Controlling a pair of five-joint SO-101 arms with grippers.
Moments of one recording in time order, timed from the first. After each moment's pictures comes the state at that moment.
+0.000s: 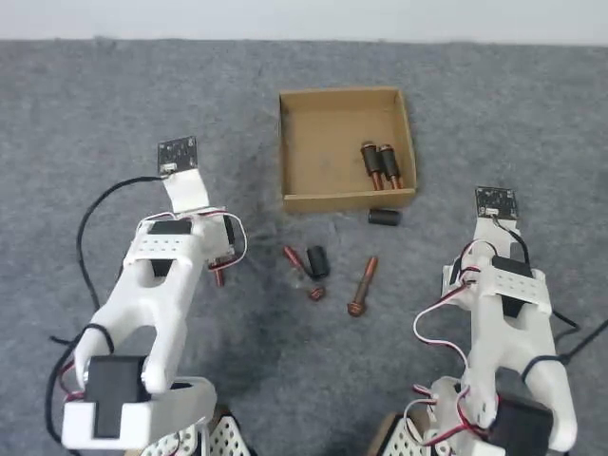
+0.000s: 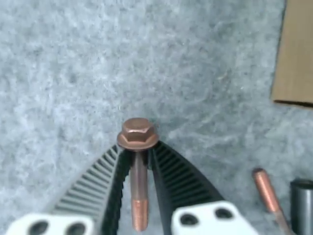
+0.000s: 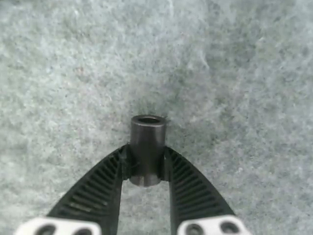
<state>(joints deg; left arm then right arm) -6.0 -9.5 51.4 38.3 17.6 11.8 -21.2 60.7 44.9 9.1</state>
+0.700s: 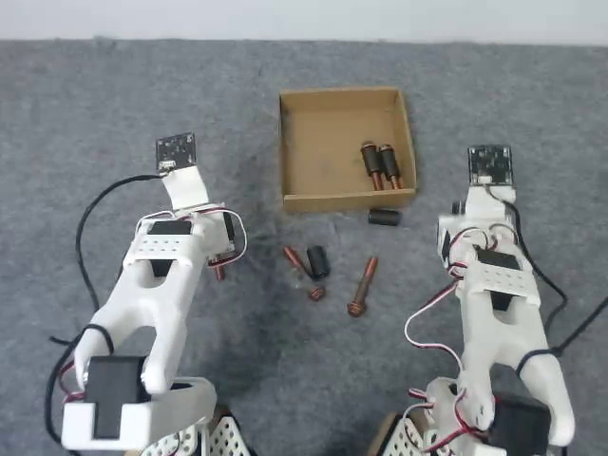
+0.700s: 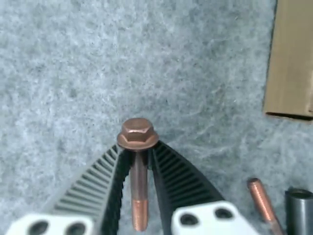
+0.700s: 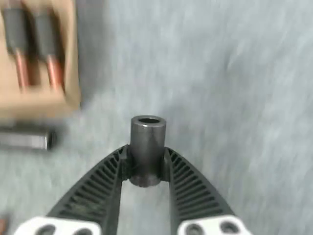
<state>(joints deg) -6.0 -9.5 51.5 36.0 17.7 6.4 -21.2 59.0 14.3 9.1</state>
